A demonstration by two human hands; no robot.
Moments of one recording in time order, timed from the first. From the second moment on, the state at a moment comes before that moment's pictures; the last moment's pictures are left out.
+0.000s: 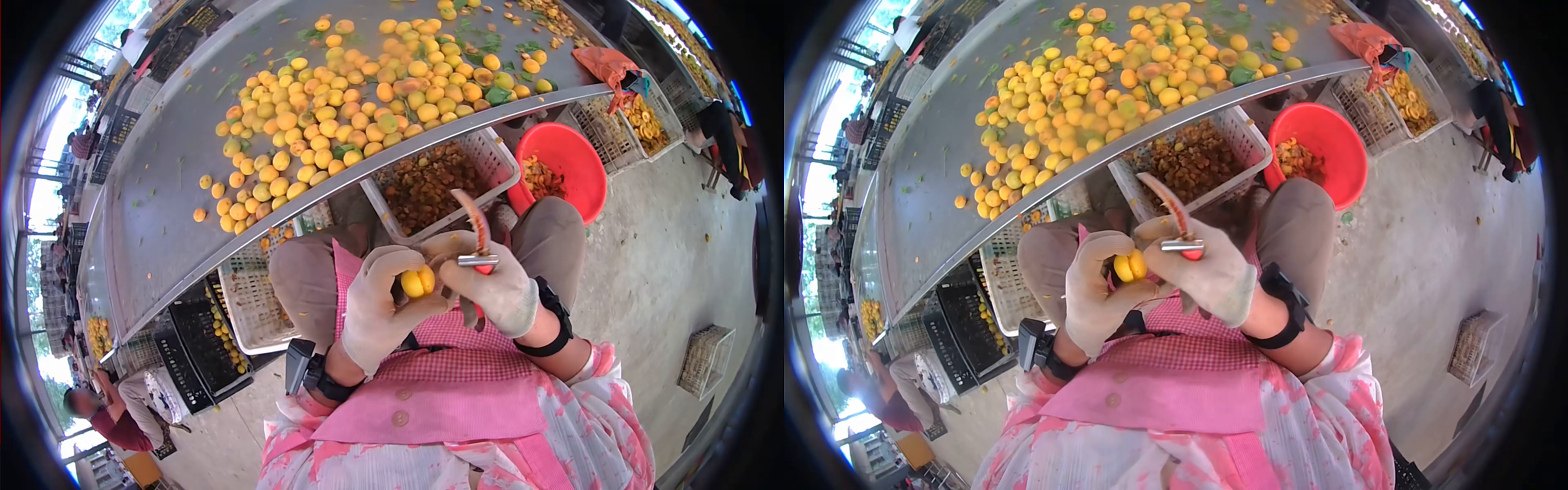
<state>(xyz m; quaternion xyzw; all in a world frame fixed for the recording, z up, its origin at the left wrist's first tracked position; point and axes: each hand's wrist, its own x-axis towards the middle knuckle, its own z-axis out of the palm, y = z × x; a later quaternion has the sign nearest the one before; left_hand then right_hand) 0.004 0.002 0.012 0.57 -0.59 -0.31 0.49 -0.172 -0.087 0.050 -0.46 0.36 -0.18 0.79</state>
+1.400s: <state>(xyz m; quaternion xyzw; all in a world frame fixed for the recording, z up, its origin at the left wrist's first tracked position) 0.115 0.042 0.016 0.87 -0.43 0.21 0.12 -0.151 -0.077 0.028 -0.35 0.30 -0.21 0.86</state>
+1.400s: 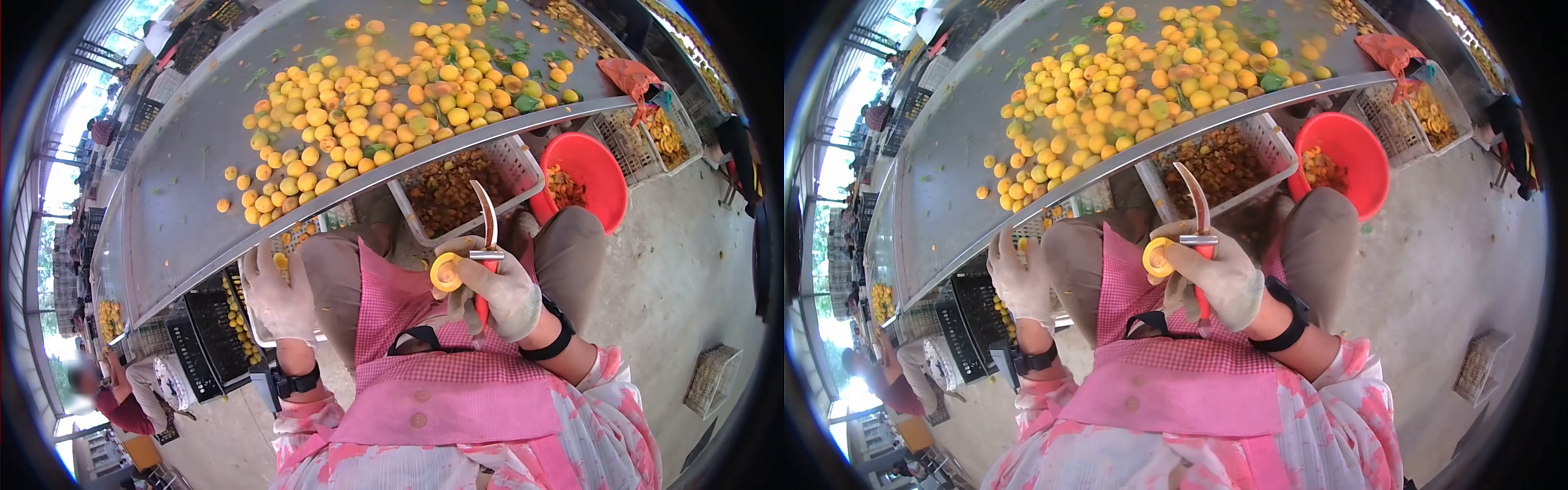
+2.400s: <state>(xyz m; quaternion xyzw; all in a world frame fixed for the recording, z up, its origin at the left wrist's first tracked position) -0.014 -0.002 0.024 0.46 -0.25 -0.69 0.49 -0.153 -0.080 0.058 -0.38 0.17 -0.61 0.68</state>
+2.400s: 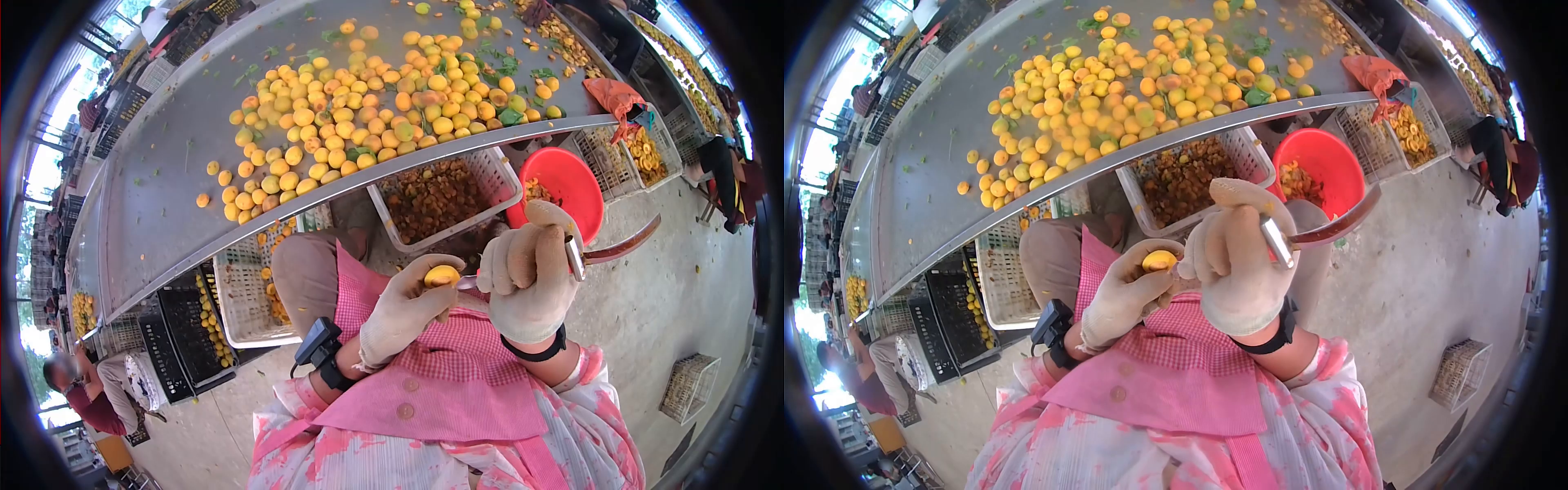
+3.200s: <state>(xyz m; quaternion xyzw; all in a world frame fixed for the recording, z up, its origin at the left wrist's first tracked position) -0.038 0.002 0.011 0.63 -0.35 -0.51 0.47 -0.167 -0.064 0.003 -0.53 0.13 -0.57 0.61</state>
